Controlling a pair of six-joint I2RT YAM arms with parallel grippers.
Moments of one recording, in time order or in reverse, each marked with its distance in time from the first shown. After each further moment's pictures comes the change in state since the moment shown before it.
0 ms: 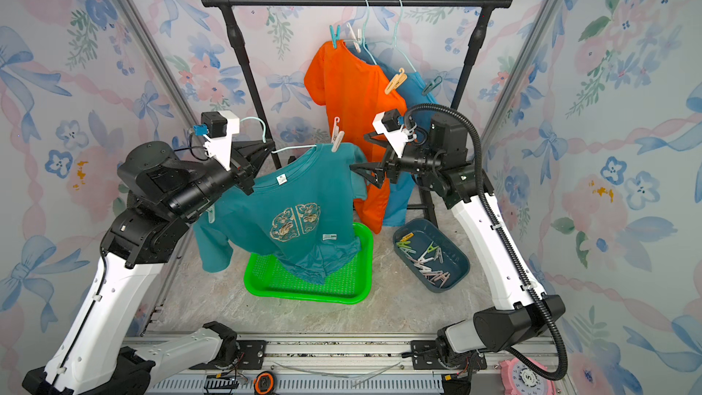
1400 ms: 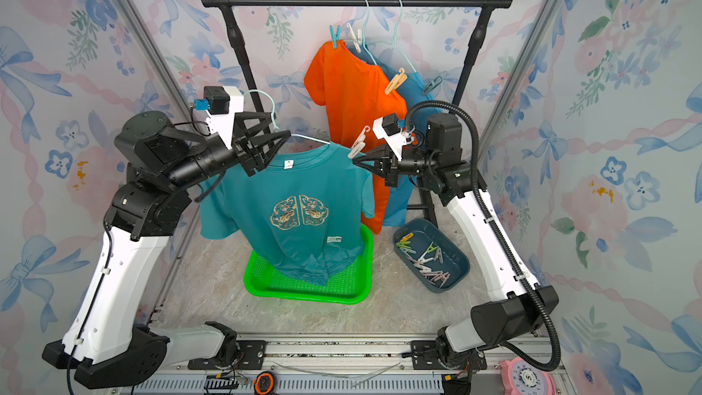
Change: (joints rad) left arm 0.030 0.156 0.214 0.010 0.161 0.006; right arm -0.003 0.006 -0.088 0.108 -0.177 0.076
